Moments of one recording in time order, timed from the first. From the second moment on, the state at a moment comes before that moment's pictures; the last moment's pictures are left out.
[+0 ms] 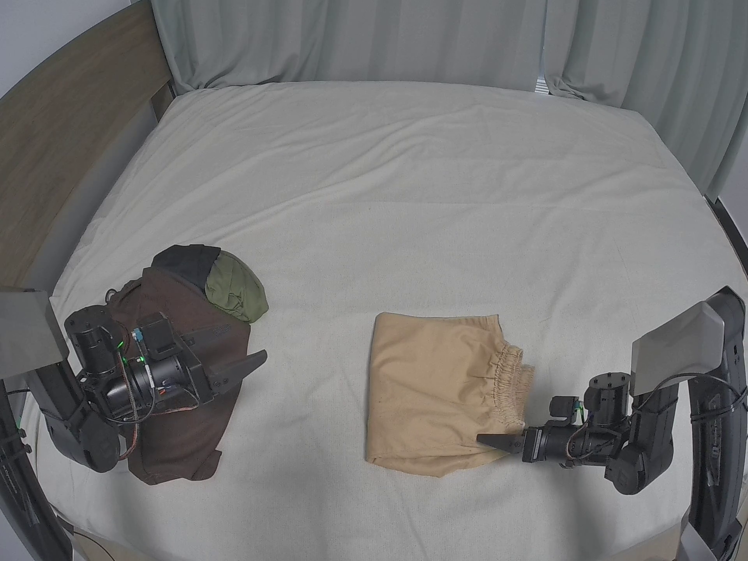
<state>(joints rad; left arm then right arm) -0.06 2.06 -0.37 -1.55 -0.74 -0.08 0.26 2.45 -0.32 -1.54 0.54 0.42</state>
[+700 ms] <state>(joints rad) -0.06 2.06 -0.37 -1.55 -0.74 -0.08 0.28 2.46 -0.35 -1.54 0.51 0.42</state>
